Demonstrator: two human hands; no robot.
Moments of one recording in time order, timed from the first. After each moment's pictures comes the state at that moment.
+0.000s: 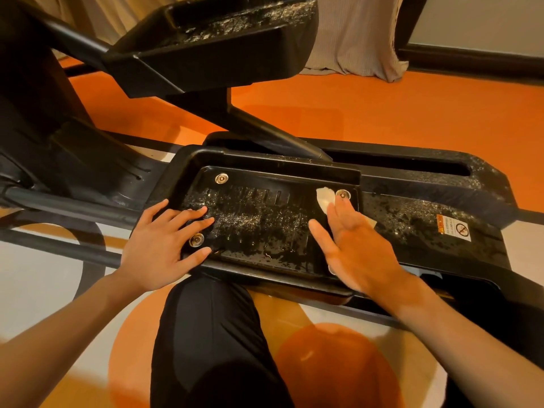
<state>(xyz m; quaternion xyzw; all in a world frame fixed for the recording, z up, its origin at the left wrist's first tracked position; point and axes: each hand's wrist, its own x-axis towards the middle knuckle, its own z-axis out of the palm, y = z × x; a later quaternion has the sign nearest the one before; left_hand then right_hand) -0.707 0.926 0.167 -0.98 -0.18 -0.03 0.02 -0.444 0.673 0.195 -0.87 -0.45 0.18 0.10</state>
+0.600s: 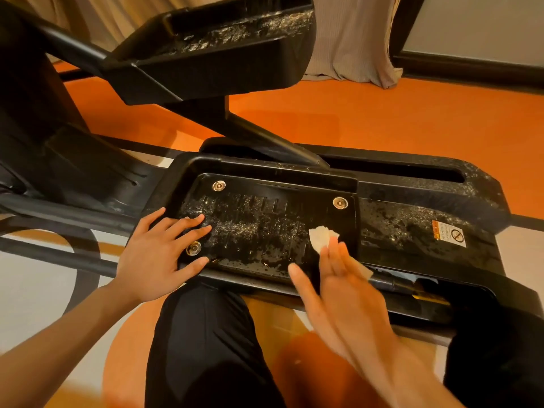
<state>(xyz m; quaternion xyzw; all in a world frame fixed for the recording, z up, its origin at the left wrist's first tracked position) -0.707 0.928 0.165 -0.98 -0.17 -0.04 0.02 -0.511 0.655 0.209 -0.89 -0.39 0.23 0.09</state>
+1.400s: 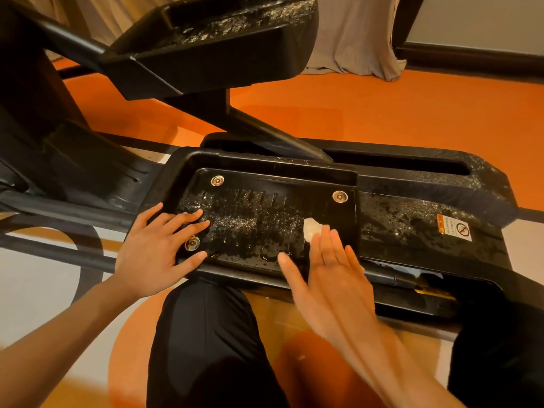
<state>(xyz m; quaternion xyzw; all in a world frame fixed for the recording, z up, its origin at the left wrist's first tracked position) -0.708 0.929 0.164 -0.98 -0.18 -0.04 0.03 -0.516 0.675 0.216 -0.89 -0.38 0.26 0.01</state>
